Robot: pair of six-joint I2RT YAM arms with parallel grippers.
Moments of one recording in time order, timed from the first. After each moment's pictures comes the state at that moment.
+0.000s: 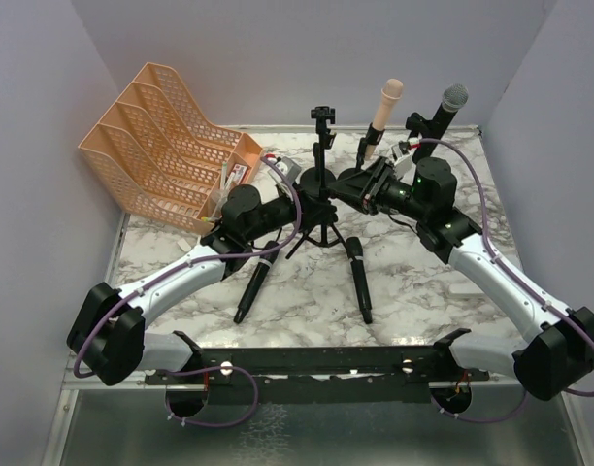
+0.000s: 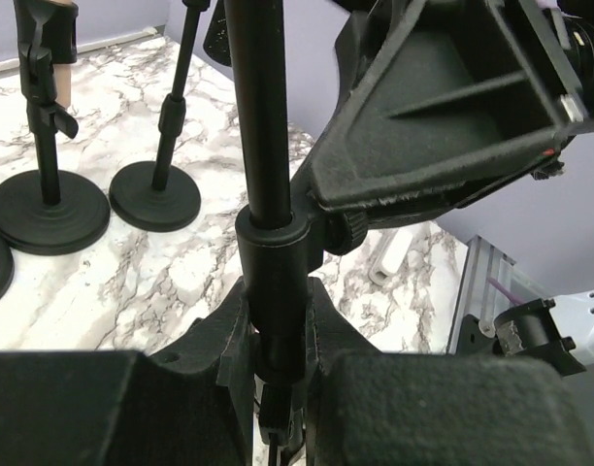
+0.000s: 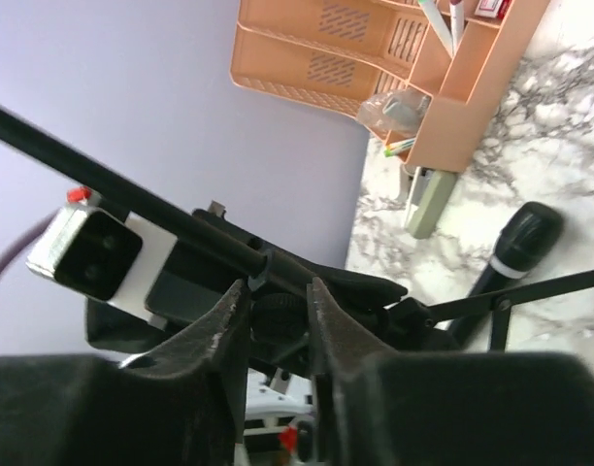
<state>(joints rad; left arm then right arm) -0.68 1.30 0.85 0.51 0.42 -0.41 0.46 1.20 1.00 0.06 -0.47 1.13</state>
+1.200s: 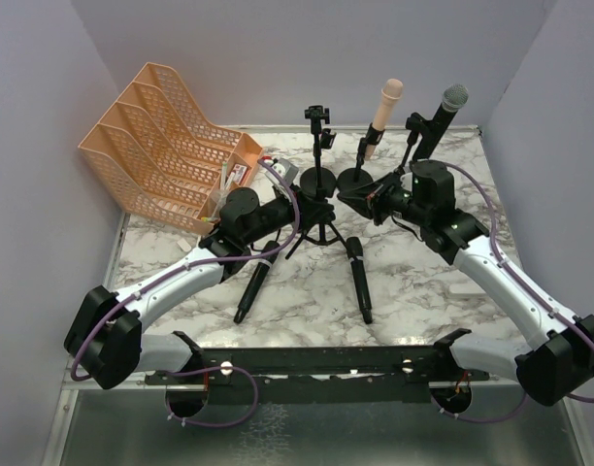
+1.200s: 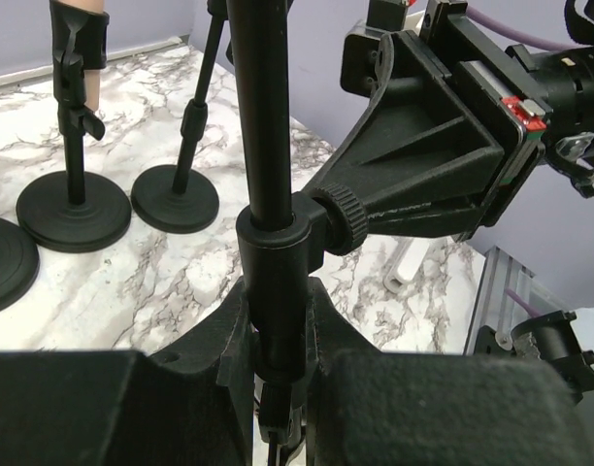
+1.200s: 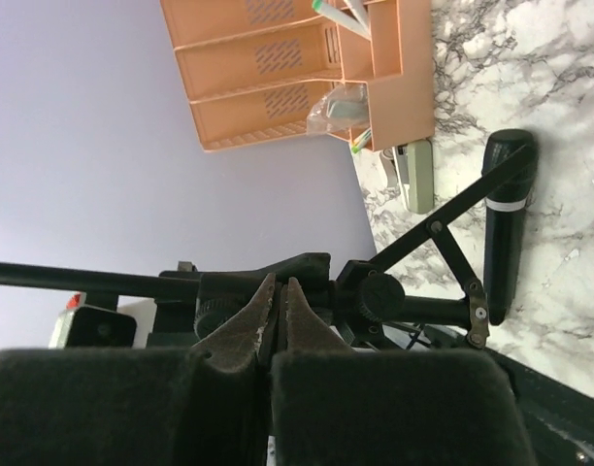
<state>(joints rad) -0.68 1.28 0.82 0.51 0.35 -0.40 0.46 1.17 1.01 -0.18 -0.34 1.43</state>
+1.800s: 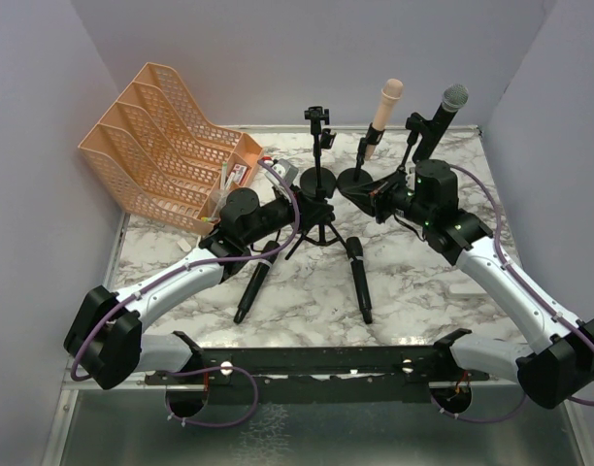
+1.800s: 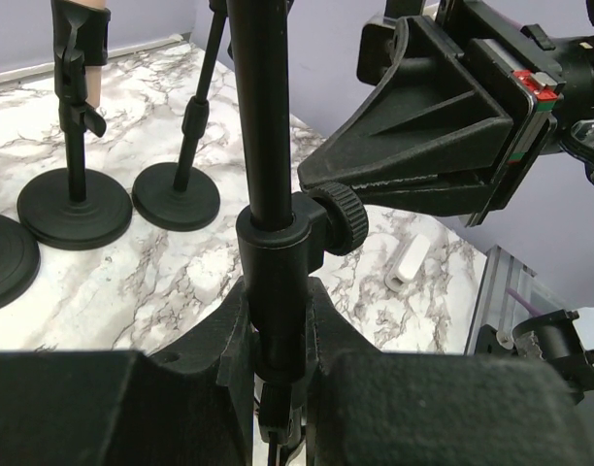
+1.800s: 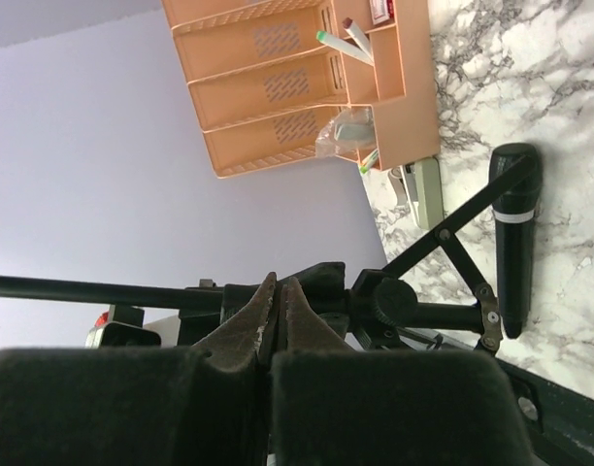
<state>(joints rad) -0.68 1.27 0.82 0.51 0.34 -0.40 0.46 1.15 1.03 -0.25 -0.27 1.50</state>
